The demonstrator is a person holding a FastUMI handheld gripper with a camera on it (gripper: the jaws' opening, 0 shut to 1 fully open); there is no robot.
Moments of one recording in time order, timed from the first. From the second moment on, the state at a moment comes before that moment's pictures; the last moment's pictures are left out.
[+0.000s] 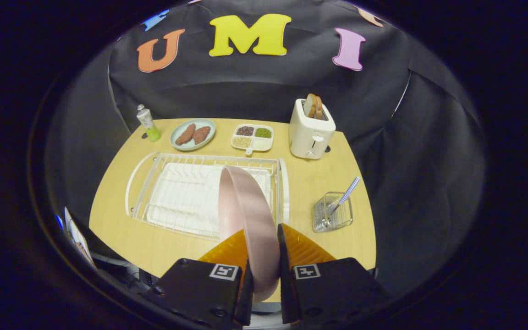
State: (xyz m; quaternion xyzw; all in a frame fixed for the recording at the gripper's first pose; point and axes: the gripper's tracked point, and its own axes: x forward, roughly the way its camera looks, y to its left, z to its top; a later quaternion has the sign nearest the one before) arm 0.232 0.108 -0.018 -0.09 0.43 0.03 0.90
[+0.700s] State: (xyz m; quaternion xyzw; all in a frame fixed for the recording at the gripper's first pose) arm 0.156 0.091 -0.156 0.03 0.39 0.06 0.92
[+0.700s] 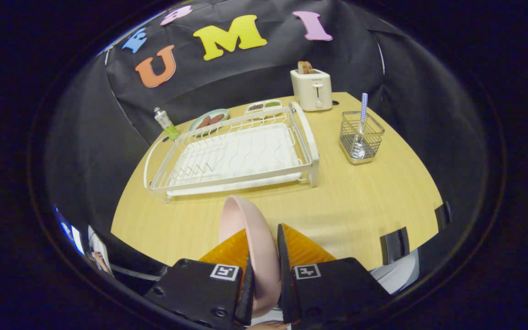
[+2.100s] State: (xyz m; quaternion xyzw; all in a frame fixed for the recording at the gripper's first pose) arm 0.244 -0.011 -0.126 0.01 0.16 0.03 0.99
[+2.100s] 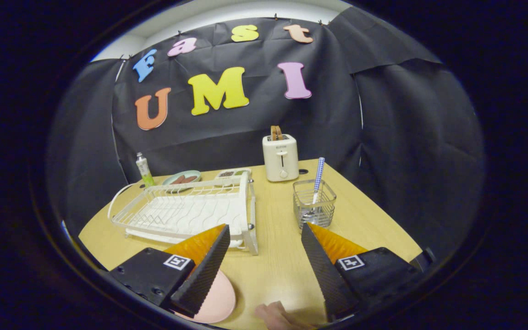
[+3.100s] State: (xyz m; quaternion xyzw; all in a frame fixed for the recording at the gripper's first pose) arm 0.443 -0.106 -0.104 0.03 0.17 -0.01 0.99
